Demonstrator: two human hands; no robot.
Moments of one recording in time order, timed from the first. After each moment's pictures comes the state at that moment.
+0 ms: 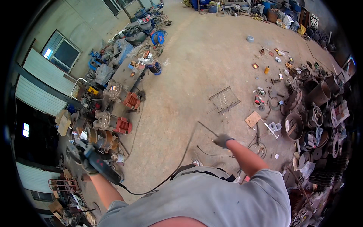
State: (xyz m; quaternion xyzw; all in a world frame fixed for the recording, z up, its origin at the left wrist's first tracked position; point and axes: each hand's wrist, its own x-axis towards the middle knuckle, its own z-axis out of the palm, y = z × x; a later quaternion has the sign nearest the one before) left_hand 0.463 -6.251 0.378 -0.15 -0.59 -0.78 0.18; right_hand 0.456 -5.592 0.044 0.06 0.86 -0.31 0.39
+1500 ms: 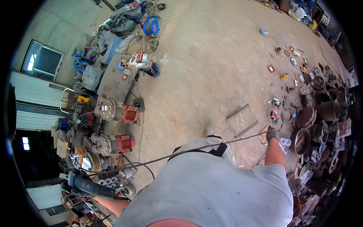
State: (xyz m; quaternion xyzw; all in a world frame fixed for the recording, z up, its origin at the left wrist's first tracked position) left_hand -0.057 -6.231 0.390 -0.13 -0.58 -0.66 0.46; right_hand 0.092 -5.305 -0.115 0.43 0.87 -0.15 0.19
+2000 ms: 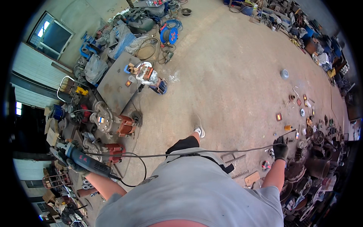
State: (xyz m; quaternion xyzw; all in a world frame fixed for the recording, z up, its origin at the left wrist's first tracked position) left_hand -0.414 -6.234 0.304 -0.04 -0.59 -0.68 0.44; right_hand -0.341 -5.166 -0.025 0.40 0.21 -0.87 -0.19
